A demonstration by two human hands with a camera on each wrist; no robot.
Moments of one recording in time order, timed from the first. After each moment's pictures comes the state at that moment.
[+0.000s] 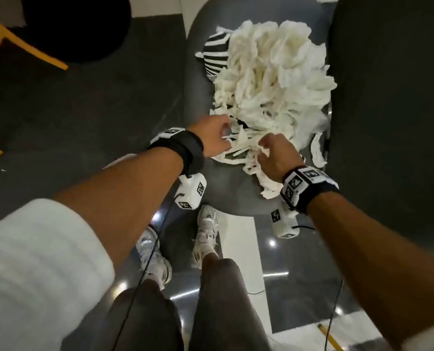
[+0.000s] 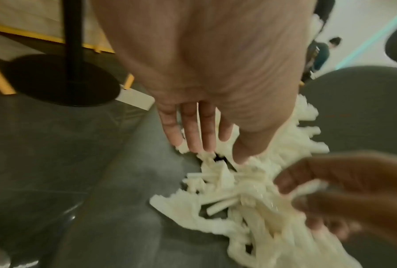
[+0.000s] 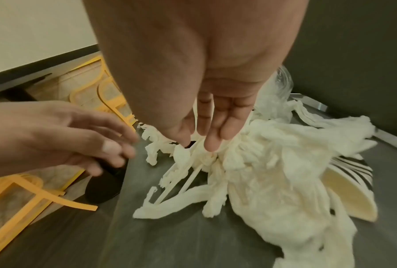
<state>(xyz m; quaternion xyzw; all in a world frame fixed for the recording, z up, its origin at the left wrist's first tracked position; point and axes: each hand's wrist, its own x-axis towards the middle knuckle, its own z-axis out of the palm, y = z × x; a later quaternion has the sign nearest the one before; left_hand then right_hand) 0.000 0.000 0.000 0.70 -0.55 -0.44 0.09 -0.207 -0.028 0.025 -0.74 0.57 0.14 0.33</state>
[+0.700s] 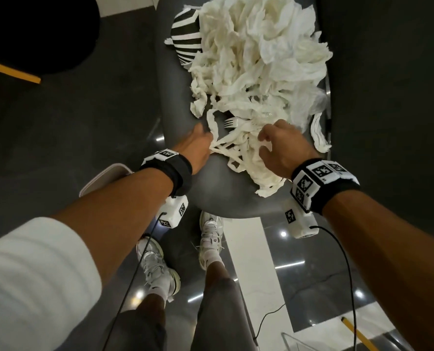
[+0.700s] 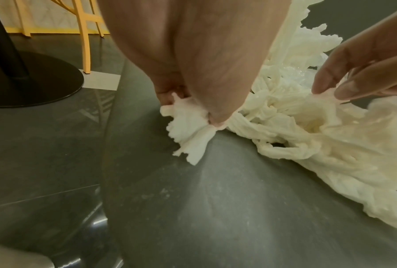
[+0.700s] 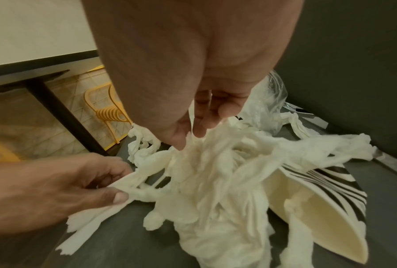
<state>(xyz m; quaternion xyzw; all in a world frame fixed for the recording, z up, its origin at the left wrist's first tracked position) -0.020 0.021 -0.079 0.66 -0.67 -0.35 -0.05 -0.241 -0.036 -0.002 -0.78 0.55 0.14 0.27</state>
